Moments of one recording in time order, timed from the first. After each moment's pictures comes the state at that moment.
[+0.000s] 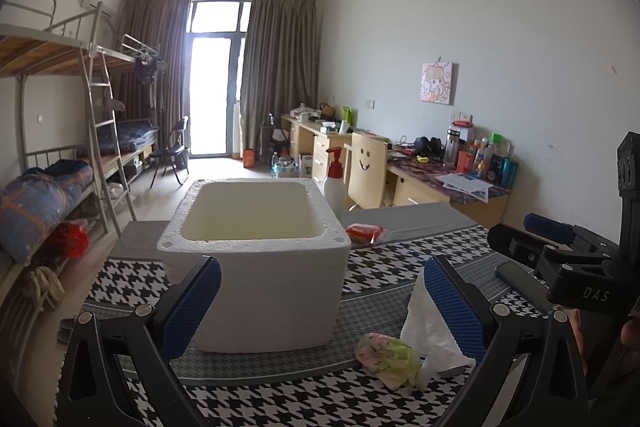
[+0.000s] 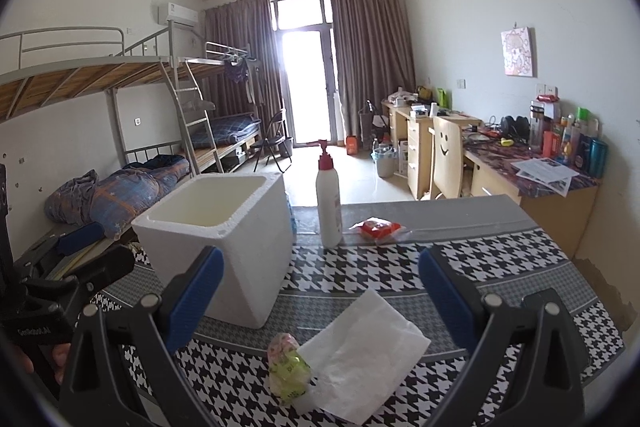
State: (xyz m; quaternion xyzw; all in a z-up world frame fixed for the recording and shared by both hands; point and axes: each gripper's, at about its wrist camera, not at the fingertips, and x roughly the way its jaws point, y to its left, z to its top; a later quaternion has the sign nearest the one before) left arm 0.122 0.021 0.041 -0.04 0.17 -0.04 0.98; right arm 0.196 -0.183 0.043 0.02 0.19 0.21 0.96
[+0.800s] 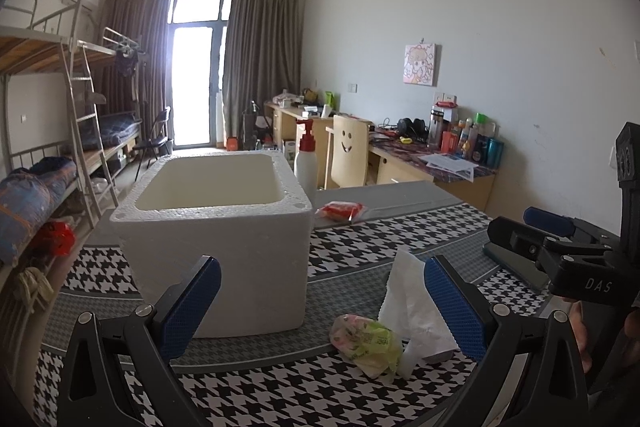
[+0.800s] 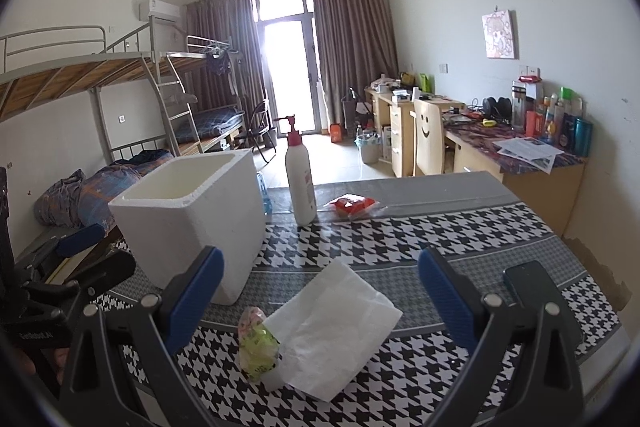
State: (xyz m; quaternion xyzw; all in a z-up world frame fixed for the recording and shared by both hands) left arm 0.131 0.001 0.022 -0.02 0.19 -0.07 0.98; right arm 0.193 -0.209 0.024 0.02 0.21 0.18 0.96
